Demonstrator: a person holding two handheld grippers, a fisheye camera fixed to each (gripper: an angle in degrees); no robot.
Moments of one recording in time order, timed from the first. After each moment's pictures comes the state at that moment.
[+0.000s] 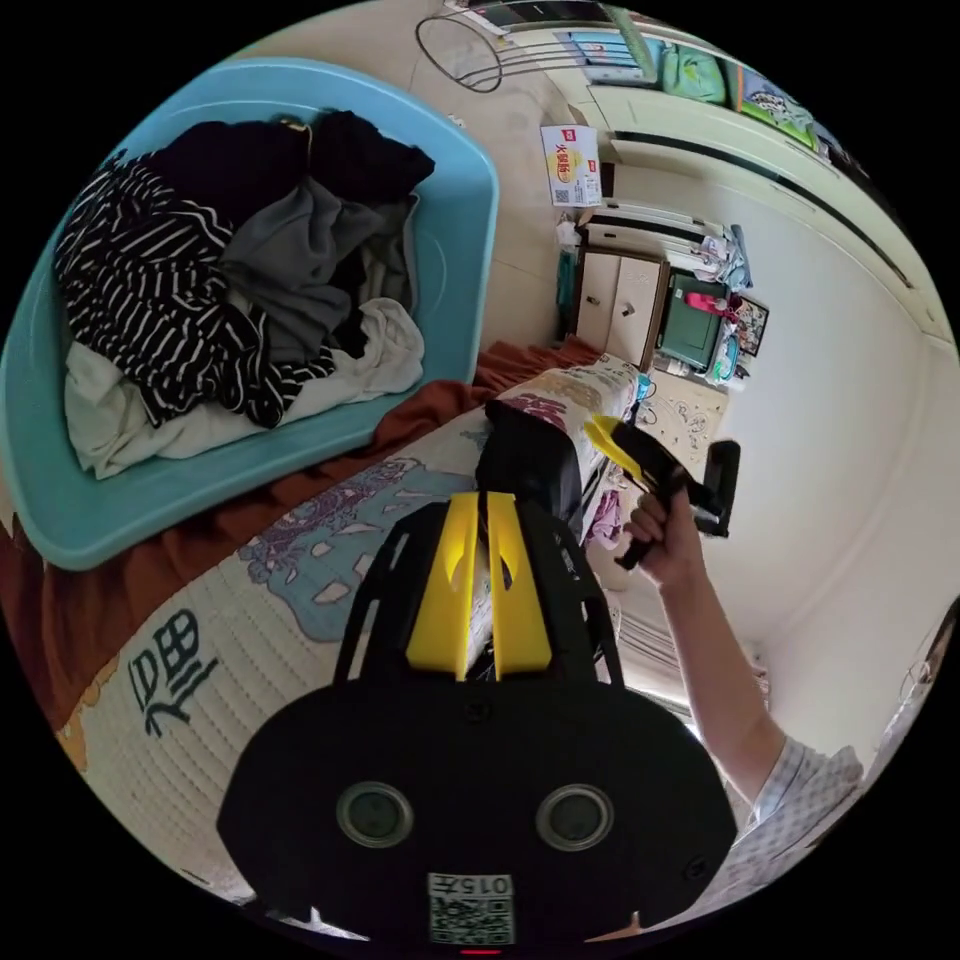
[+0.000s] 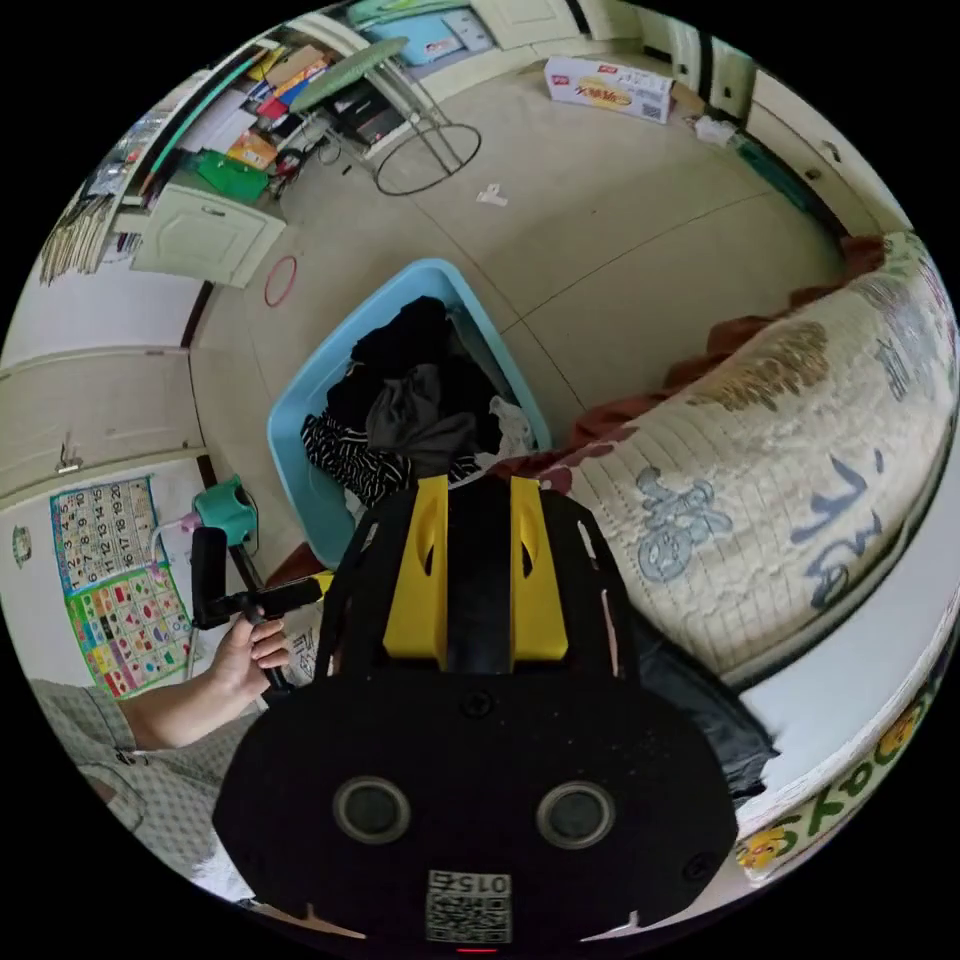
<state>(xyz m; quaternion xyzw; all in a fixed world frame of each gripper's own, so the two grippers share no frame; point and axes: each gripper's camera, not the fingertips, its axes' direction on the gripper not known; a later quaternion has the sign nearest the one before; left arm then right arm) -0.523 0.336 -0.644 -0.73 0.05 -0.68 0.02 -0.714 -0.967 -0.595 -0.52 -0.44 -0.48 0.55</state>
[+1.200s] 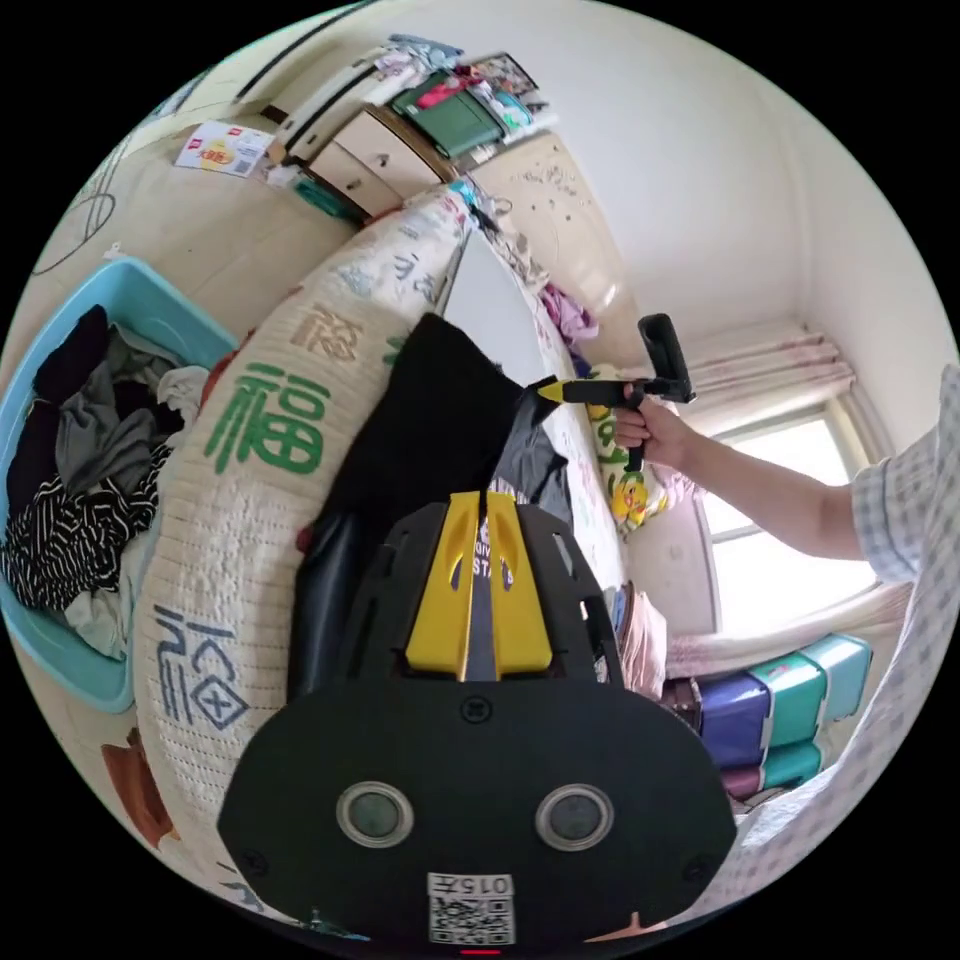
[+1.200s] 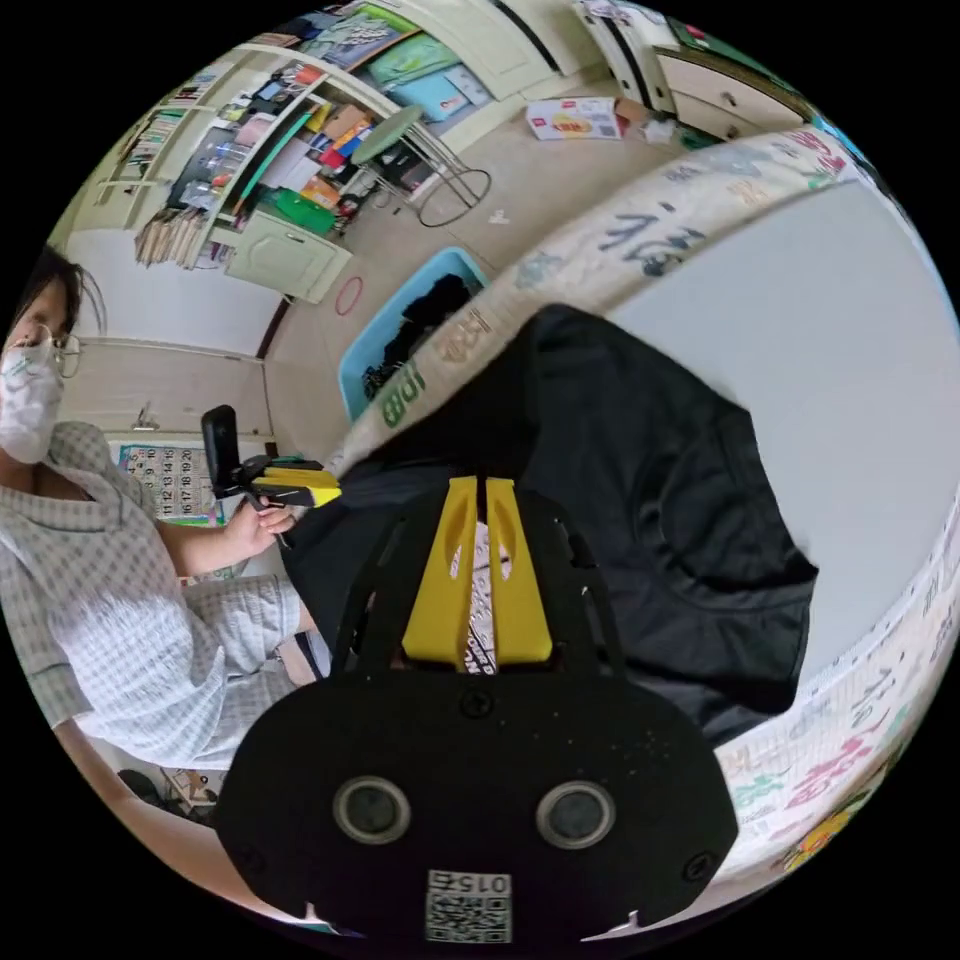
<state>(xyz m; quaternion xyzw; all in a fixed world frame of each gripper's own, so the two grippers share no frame) -0.431 0.131 -0.517 -0.70 0.45 -0.53 0.18 -0.390 -1.080 -0.460 -0.52 -0.53 -0.40 0.54</state>
